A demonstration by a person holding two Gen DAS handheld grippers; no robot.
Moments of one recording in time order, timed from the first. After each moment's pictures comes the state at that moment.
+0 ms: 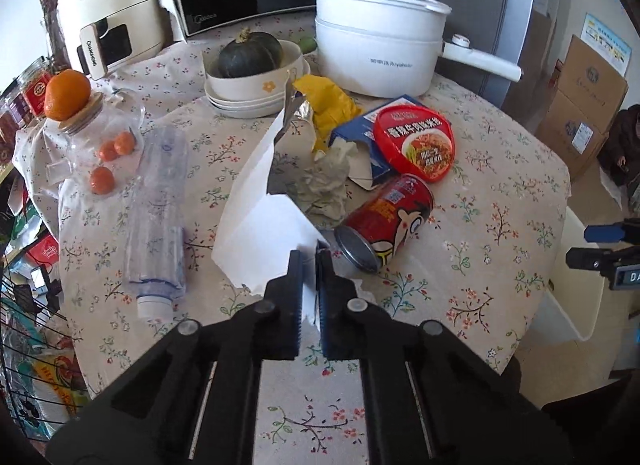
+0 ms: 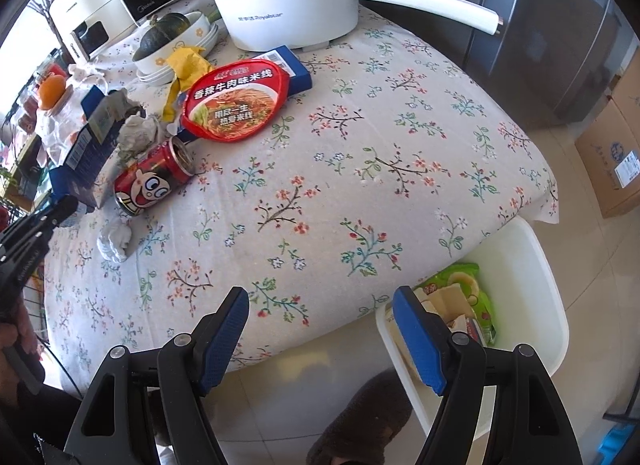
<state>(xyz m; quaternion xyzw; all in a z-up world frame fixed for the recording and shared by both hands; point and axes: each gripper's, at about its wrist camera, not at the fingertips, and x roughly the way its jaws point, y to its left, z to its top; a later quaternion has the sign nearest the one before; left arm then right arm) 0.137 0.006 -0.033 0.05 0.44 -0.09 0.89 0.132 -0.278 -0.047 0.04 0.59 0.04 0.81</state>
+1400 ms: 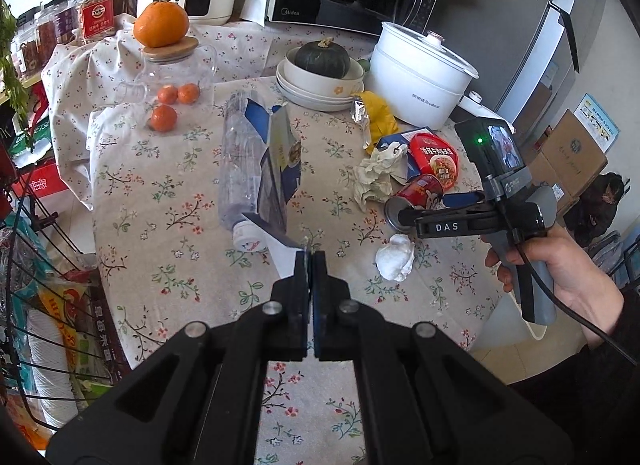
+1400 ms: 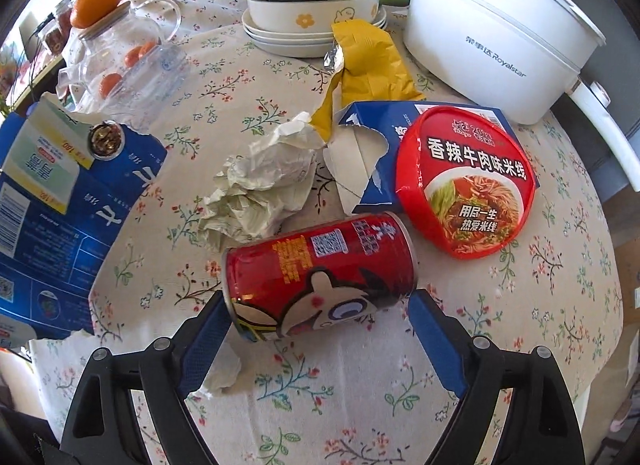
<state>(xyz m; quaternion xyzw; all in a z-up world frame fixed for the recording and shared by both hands) 0.082 0.124 -0.017 -0.07 0.44 -0.11 0.89 0.239 -0.084 -0.096 -0.09 0.57 0.11 0.81</state>
